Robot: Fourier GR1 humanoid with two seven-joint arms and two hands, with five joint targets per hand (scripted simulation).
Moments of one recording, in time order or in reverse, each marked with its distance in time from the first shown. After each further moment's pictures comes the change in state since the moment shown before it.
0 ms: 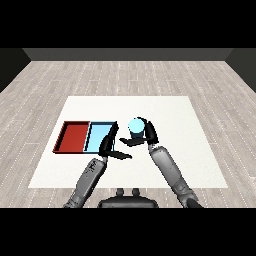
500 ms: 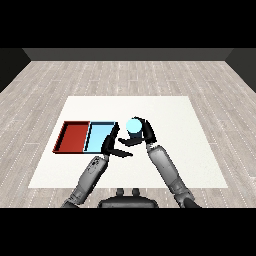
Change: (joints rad) left arm -0.055 0.004 0.001 0.148 0.035 0.013 -0.042; right arm -0.011 0.046 -0.029 0.032 0.049 0.051 -0.022
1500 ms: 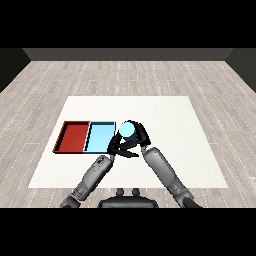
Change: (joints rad) left arm -0.073 0.000 -0.111 0.085 0.091 0.093 -0.023; right arm -0.012 0.007 0.095 0.011 -0.005 -0.044 0.011
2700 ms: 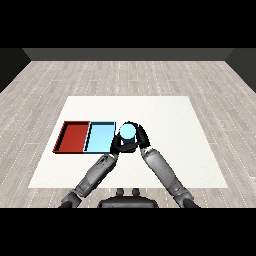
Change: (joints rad) left arm -0.064 -0.004 -0.066 0.090 0.098 0.204 -0.061; right arm 0.018 0.000 0.028 -0.016 -0.126 -0.030 -0.052
